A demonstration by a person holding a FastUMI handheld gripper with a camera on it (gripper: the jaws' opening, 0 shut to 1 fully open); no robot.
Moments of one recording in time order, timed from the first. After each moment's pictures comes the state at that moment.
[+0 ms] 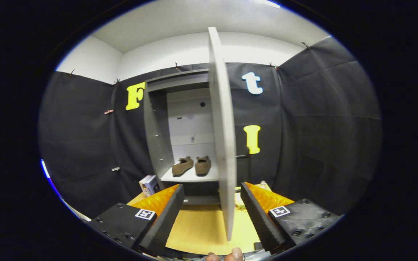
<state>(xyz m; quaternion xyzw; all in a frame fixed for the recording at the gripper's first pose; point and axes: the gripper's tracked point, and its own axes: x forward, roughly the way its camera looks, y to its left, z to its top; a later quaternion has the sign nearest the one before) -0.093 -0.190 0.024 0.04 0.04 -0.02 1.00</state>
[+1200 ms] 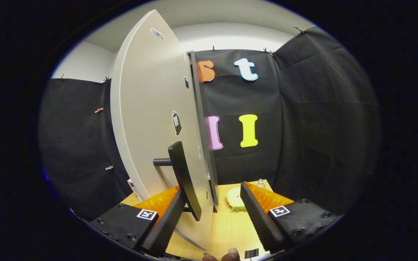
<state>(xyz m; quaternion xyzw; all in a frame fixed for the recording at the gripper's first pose) 0.001 -0.223 -0.014 0.06 0.08 0.01 1.00</state>
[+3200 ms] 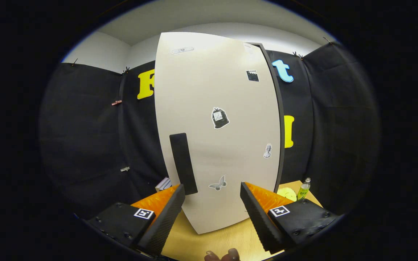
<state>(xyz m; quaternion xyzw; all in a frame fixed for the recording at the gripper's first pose) 0.060 0.015 -0.034 0.05 0.06 0.03 1.00</state>
